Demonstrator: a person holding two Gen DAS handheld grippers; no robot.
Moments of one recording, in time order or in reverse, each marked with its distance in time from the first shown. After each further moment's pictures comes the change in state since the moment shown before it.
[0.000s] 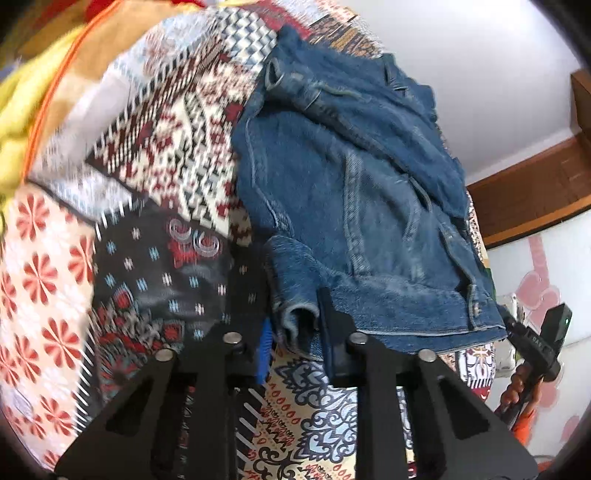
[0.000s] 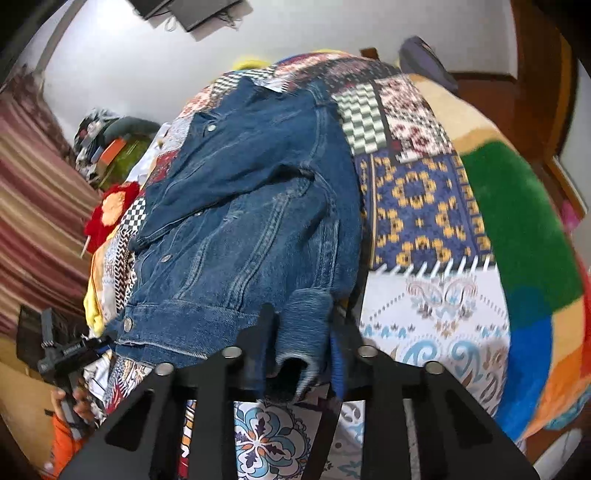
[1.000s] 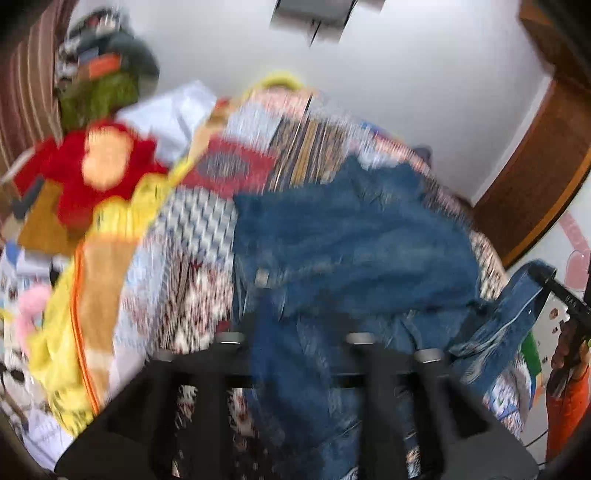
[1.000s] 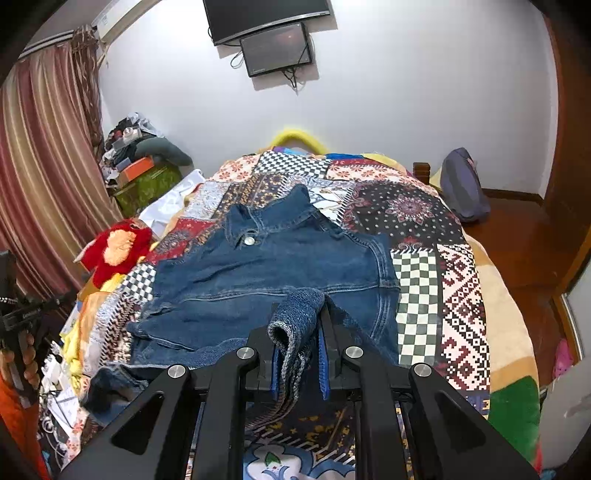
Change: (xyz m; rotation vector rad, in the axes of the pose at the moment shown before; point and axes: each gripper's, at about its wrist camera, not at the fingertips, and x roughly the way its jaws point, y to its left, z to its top) left arm -0.029 -0.073 0.130 0.274 -0.227 0.203; right arm 0.016 0.081 0.144 -0.271 -0.278 -0.036
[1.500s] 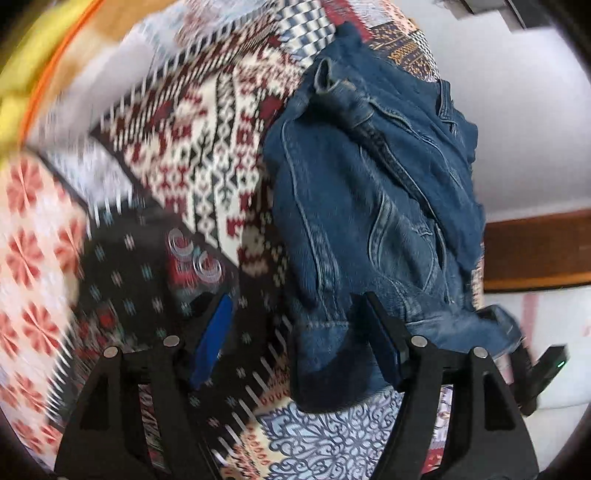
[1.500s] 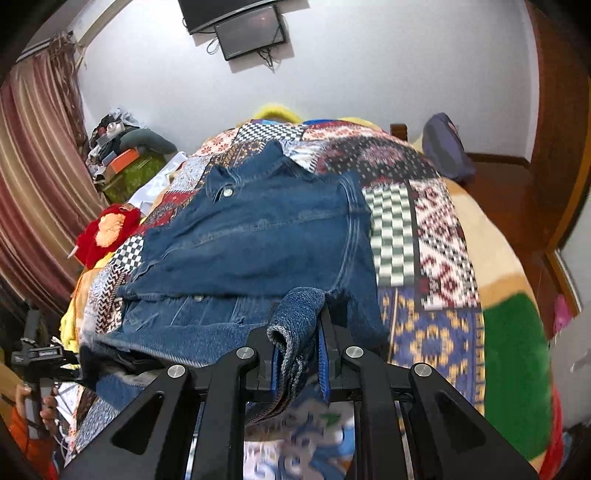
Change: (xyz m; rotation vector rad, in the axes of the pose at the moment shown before) left arm 0.045 0.058 -0.137 -0.546 0.328 -0.194; right arm -0.024 -0.027 -0.074 0.092 0.074 -0.015
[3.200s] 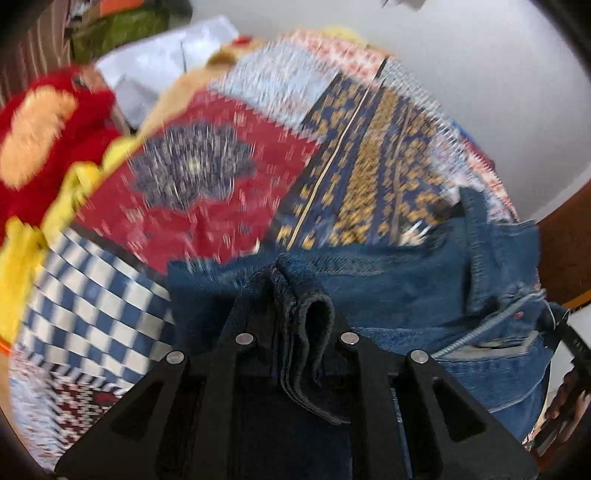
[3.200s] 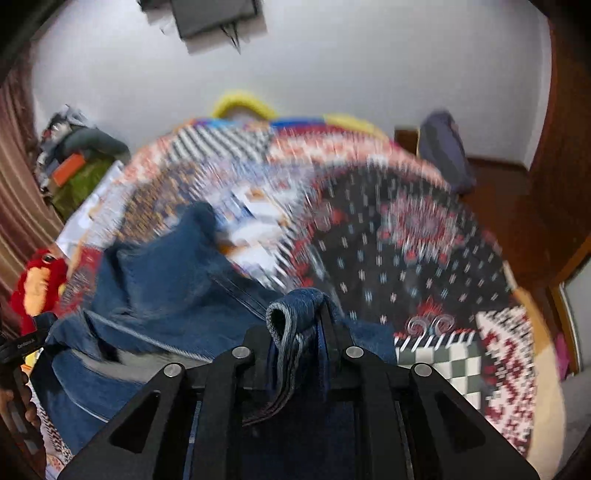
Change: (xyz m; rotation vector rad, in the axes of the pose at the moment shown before) left arm 0.122 -0.169 0.266 0.308 -0.232 0.278; right arm 0.255 -0.019 0.204 0.017 0.094 -0.127
